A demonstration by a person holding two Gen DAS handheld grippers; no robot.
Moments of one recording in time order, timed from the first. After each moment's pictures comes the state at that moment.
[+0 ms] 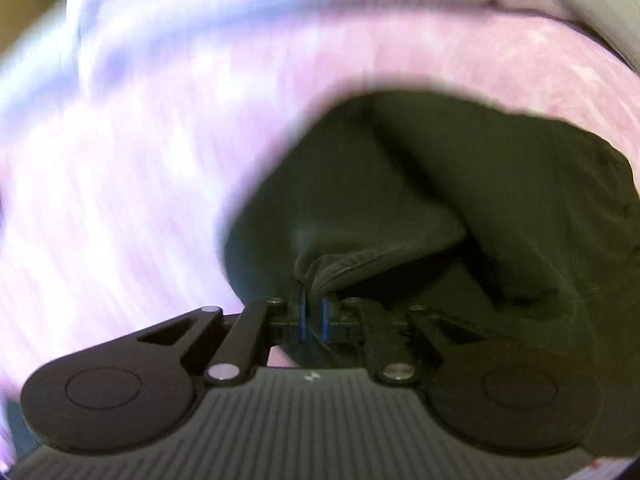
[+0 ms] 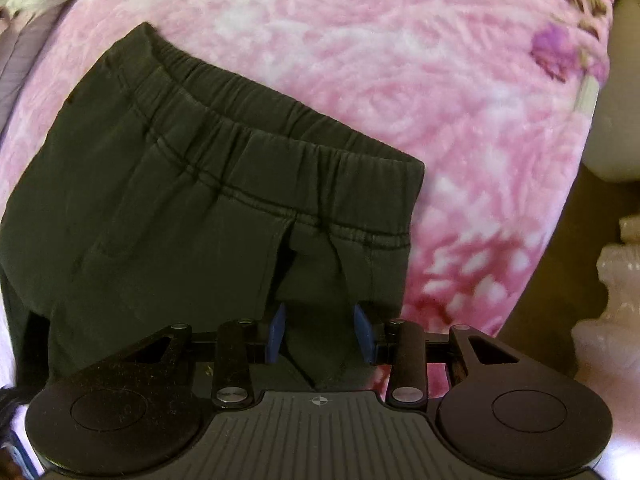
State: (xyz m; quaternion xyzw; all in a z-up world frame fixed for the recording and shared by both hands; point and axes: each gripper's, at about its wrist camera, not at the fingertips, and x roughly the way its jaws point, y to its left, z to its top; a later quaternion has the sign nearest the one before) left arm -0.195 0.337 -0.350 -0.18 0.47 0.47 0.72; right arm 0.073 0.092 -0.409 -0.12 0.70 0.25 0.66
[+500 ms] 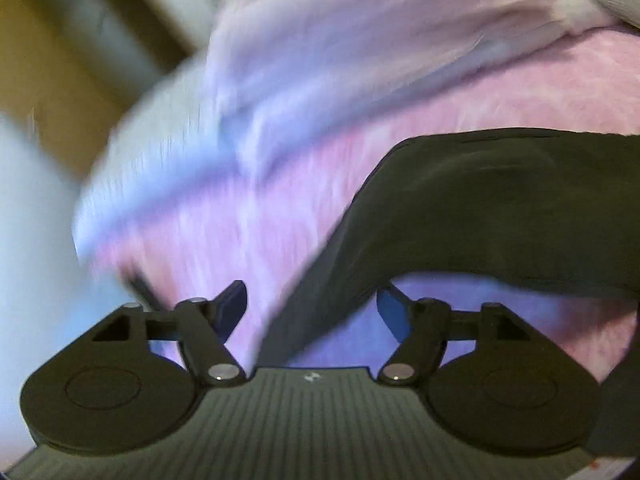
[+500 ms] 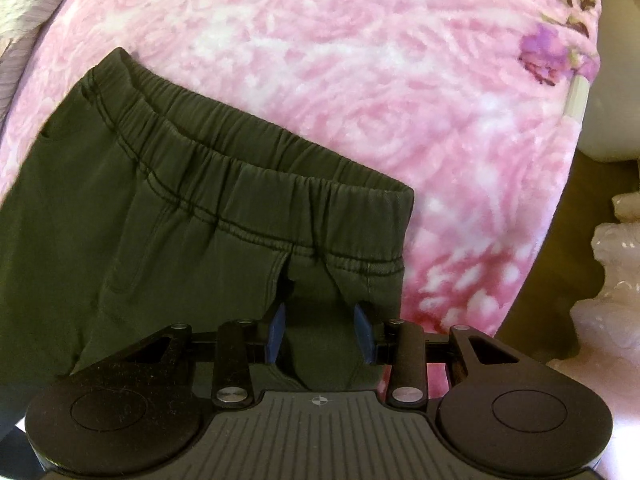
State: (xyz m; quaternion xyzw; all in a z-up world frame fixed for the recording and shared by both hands) left arm -0.362 0.413 -0.265 -0.10 0.50 0.54 0.67; right arm 0.092 0.095 -0.391 -0.11 0.71 0.22 0.66
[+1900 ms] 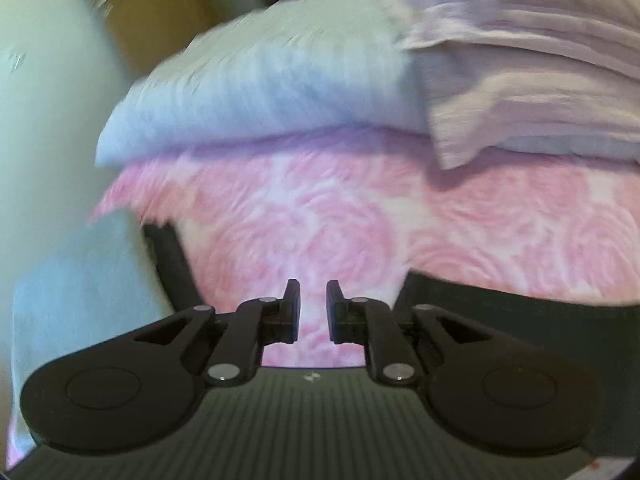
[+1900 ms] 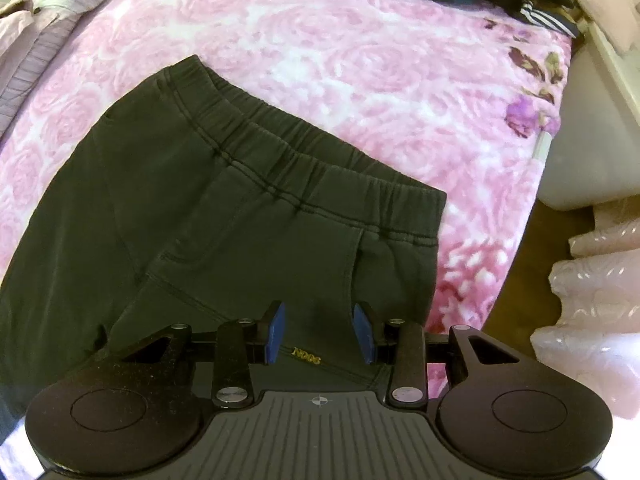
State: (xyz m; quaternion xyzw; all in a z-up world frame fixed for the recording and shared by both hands) left arm -0.523 0.632 -0.339 -0.21 0.40 0.65 0.61; right arm 0.002 0.142 -0.332 -0.17 0.63 0.21 0.73
